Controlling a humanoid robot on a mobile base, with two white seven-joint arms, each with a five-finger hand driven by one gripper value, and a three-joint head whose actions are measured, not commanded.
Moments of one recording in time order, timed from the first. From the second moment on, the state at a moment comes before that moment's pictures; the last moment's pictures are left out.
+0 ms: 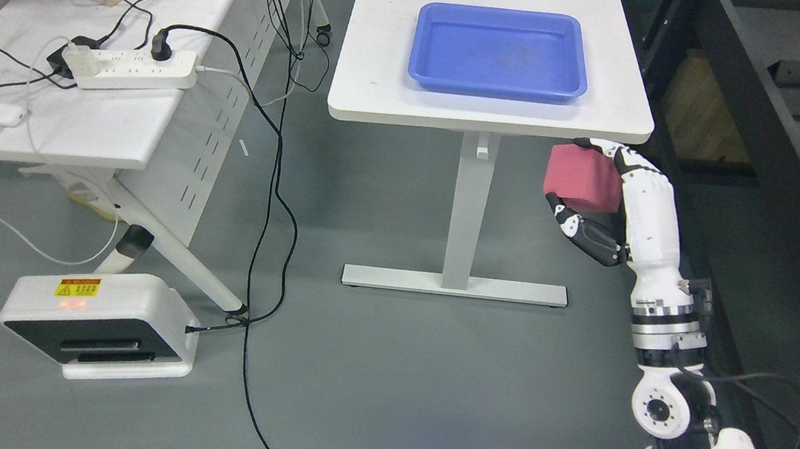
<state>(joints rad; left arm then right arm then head) -0.06 0.00 -0.31 0.00 0.13 -0.11 -0.16 -0.08 -0.08 0.13 -1.63 0.74 -0.32 -0.24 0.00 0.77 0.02</state>
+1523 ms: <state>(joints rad) -0.06 0.00 -0.31 0.00 0.13 -0.11 -0.16 -0.12 -0.13 0.23 -1.63 0.99 -0.30 -0.23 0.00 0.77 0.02</state>
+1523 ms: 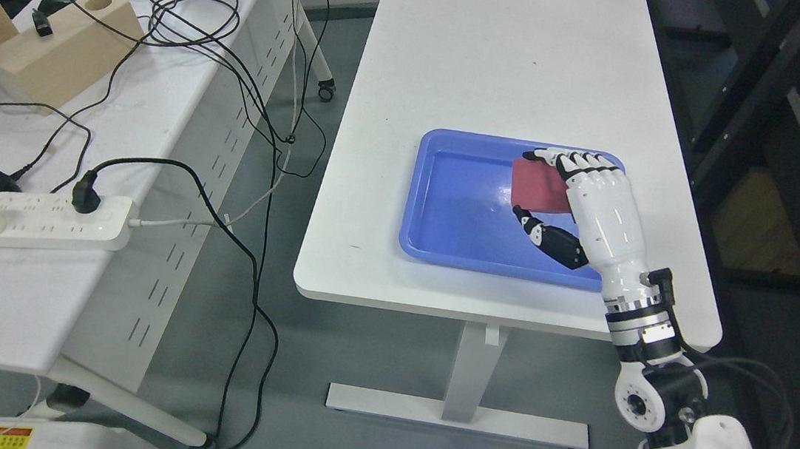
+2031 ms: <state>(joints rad) -0.06 0.00 -0.31 0.00 0.13 -0.11 -0.16 -0.12 -0.15 0.28 -1.61 1.06 -0.30 -0.14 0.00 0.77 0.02</state>
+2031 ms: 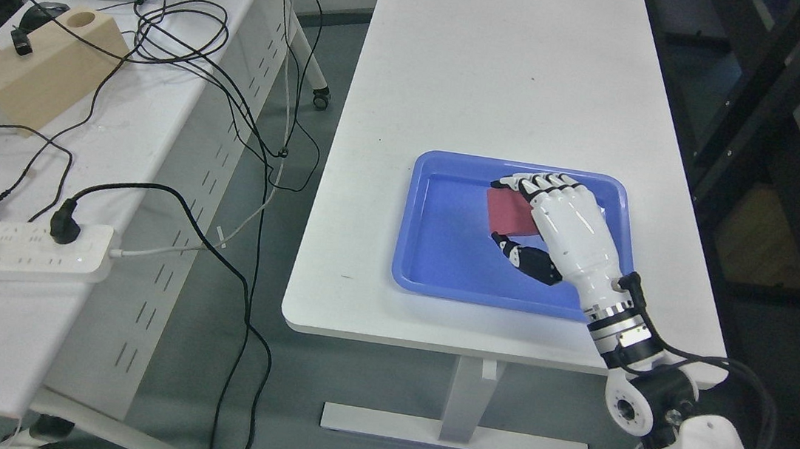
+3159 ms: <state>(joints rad) -0.06 0.00 -0.31 0.00 0.13 -0.11 -0.16 -0.12 -0.16 0.34 -1.54 1.09 -0.23 0.00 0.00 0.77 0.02</state>
